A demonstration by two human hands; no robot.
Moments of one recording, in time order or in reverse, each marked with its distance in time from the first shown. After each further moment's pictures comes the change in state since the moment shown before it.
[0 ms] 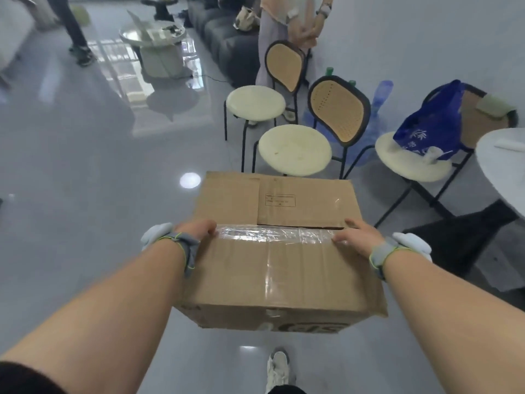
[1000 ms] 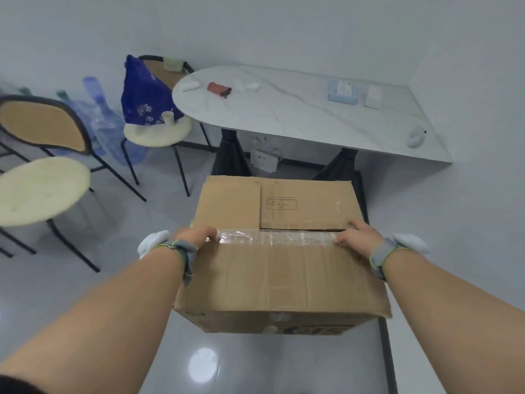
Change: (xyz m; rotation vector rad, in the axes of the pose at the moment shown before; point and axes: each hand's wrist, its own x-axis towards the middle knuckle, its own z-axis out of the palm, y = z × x) left_hand -0.279 0.046 0.363 0.479 -0.651 0.412; right_hand -0.355 0.398 -0.169 0.493 0.720 0.565
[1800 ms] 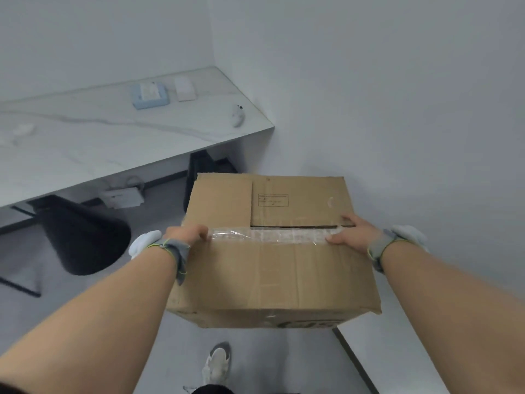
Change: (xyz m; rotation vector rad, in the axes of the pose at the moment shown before) left_hand -0.026 0.191 0.328 0.517 -0.231 0.232; right_hand 0.015 0.201 -0.217 0.349 0.309 0.319
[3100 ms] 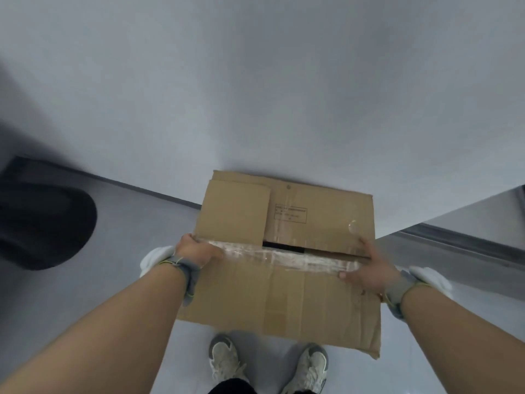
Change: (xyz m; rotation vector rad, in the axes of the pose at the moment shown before) left_hand 0.154 -0.026 0.314 0.718 -0.492 0.300; right_hand -0.013 0.329 0.122 0.445 0.347 0.637
